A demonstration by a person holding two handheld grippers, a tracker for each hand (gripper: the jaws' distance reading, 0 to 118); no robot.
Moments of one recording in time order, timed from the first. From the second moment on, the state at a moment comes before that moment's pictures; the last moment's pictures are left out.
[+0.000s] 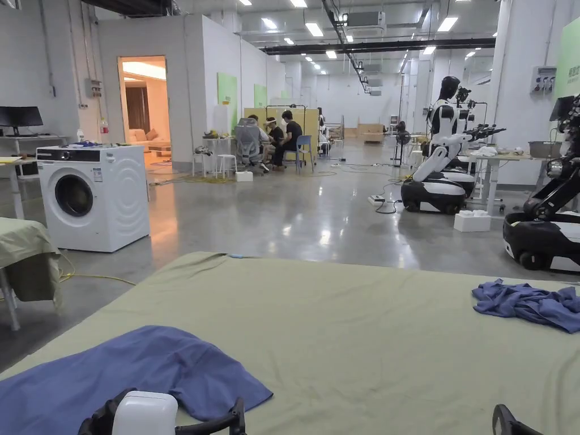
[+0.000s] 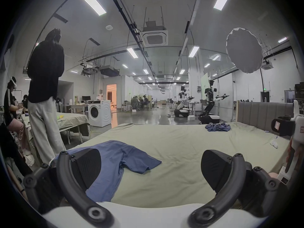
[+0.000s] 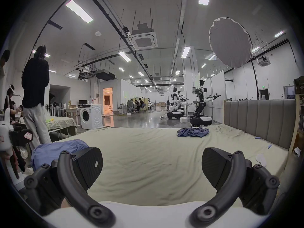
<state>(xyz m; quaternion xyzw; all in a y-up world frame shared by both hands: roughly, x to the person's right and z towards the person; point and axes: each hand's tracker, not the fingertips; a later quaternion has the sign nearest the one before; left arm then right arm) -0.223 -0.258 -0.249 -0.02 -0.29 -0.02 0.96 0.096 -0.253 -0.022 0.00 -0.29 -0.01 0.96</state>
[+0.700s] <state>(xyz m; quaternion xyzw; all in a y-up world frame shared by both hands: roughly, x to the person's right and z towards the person) -0.218 -0.261 -0.244 -0.03 -0.32 -0.03 0.95 0.095 -0.257 -0.024 -0.02 -0.32 -0.01 0.95</state>
